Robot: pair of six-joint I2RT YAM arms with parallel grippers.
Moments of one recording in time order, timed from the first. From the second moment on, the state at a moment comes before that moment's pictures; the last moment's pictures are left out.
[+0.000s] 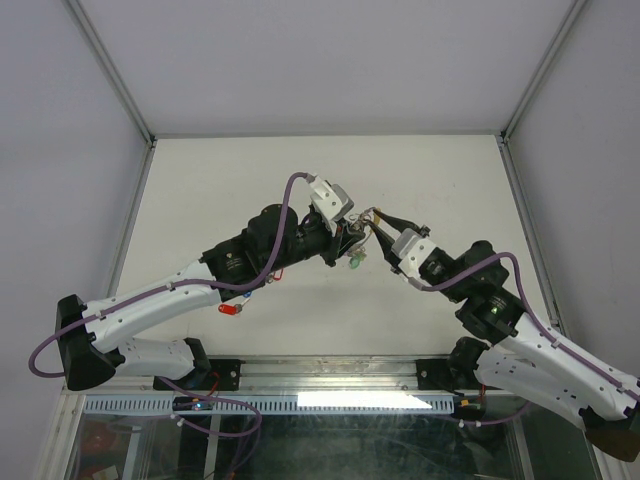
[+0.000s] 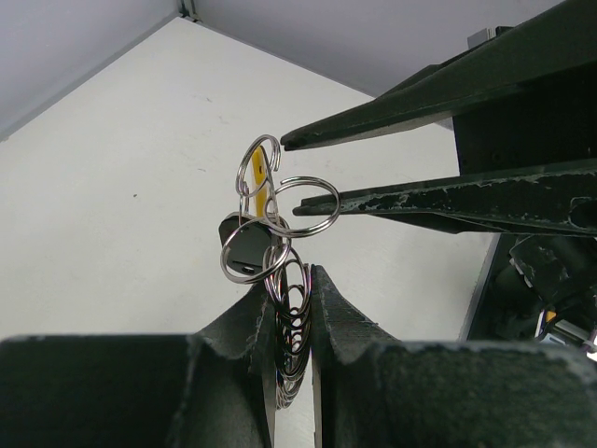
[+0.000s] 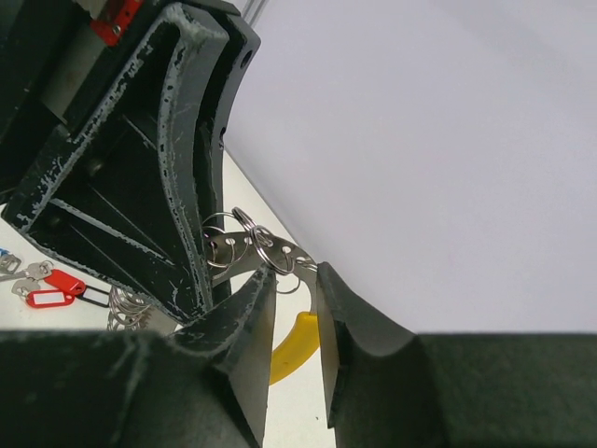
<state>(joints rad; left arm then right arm) -1.06 1.21 1.10 -0.02 0.00 -0.07 0.90 0.65 0.67 0.18 -0.03 -0.62</state>
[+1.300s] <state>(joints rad) -1.06 1.23 1.10 -0.02 0.00 -0.07 0.90 0.67 0.67 0.16 -0.12 -0.67</state>
